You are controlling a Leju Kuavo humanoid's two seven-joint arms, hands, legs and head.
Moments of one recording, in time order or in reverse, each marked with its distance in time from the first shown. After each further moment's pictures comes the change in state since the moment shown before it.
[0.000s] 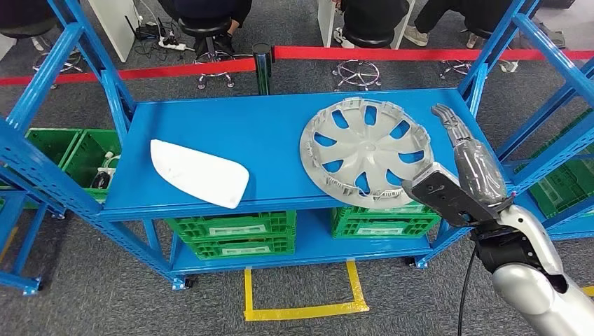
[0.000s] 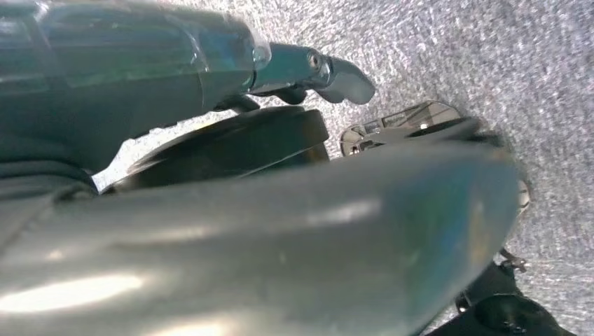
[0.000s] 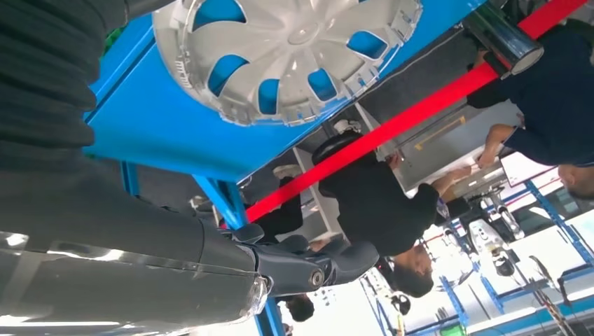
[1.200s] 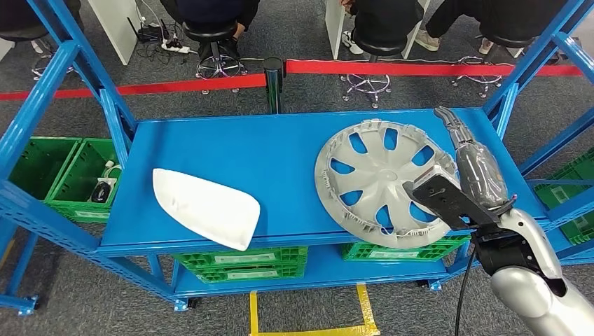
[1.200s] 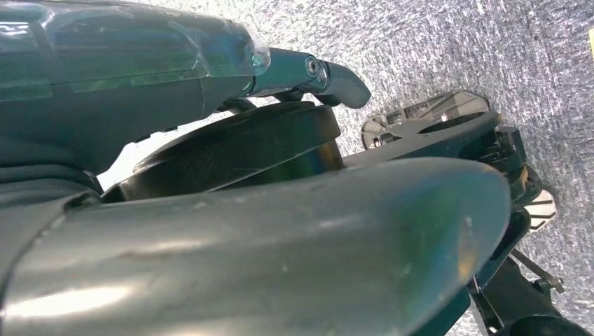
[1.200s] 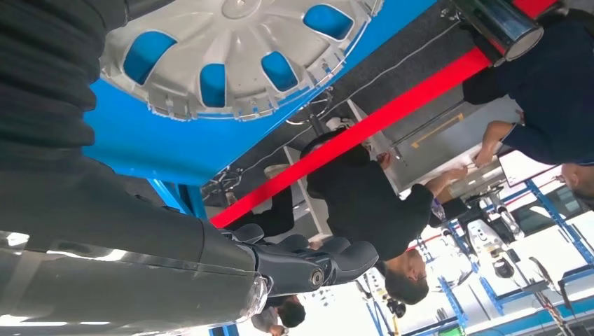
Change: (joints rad) left arm 0.004 0.001 0.000 0.004 0.005 -0.012 0.001; right arm 0.020 0.006 -0.006 0.003 0.021 -0.022 -0.009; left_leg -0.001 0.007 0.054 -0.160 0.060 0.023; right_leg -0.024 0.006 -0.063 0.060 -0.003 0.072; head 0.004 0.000
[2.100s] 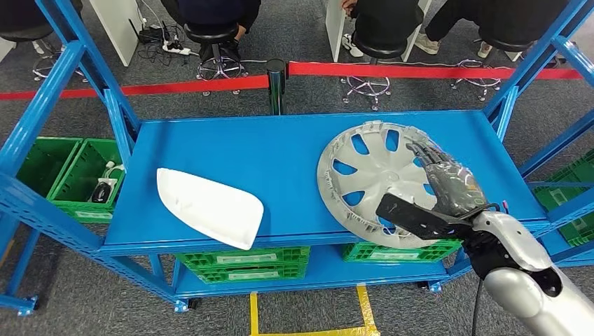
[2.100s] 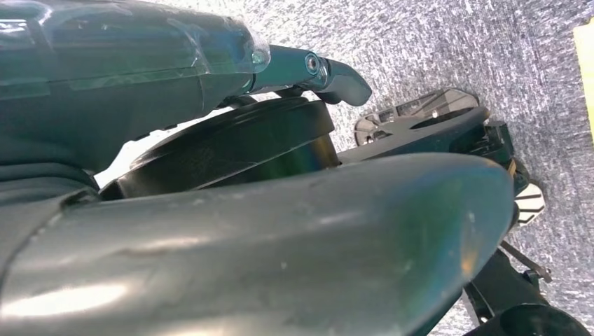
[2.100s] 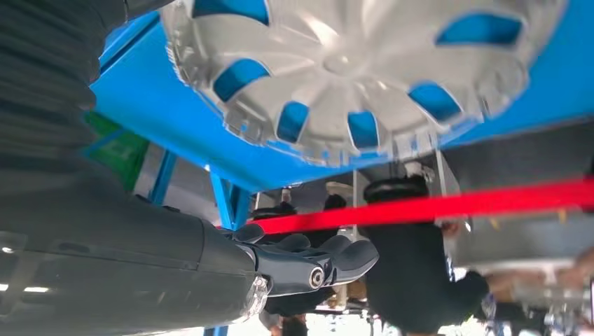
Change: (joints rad) left arm 0.000 -0.002 0.000 0.000 -0.003 -0.013 -0.015; right arm -0.034 -0.032 0.069 0.014 0.116 0.367 0.185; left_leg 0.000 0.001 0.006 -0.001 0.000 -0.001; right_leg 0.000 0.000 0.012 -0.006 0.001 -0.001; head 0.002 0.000
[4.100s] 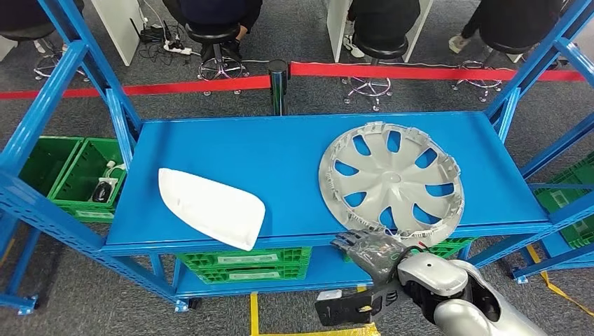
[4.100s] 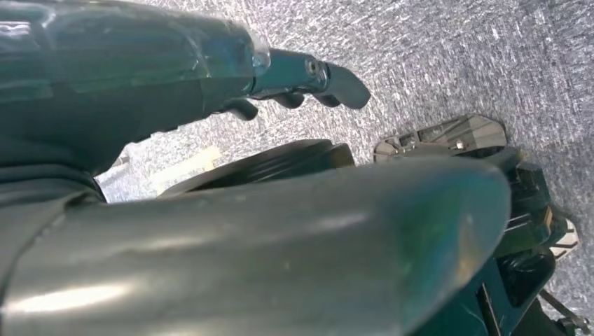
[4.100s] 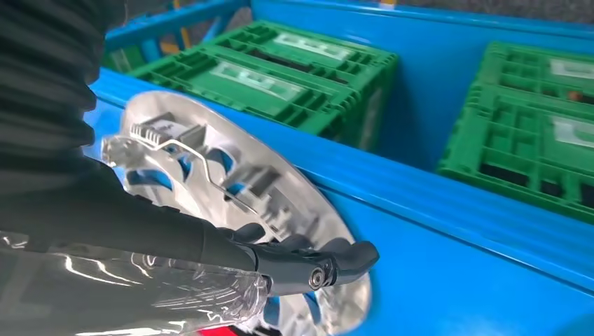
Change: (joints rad) left arm -0.003 0.020 0.000 0.002 -0.028 0.036 0.056; right arm -0.009 0.186 0.224 -0.037 0.039 0.681 0.011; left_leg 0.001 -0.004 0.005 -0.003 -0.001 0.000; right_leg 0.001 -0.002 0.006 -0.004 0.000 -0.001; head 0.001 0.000
